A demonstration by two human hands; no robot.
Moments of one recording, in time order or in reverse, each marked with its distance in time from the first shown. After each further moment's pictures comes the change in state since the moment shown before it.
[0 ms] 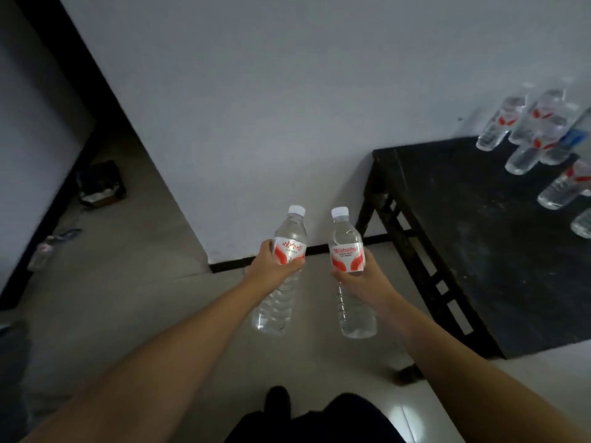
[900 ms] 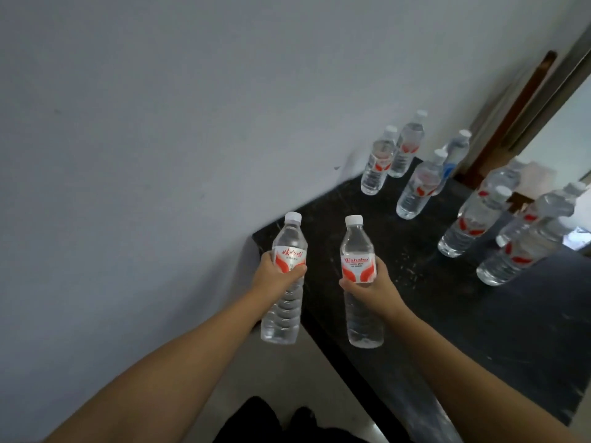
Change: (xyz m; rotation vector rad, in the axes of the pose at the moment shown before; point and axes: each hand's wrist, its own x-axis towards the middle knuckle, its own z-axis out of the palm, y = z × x) left_hand 0.315 0.244 0.252 0.093 -0.407 0.115; right_hand 0.250 -0.031 -0.283 0.083 0.525 0.289
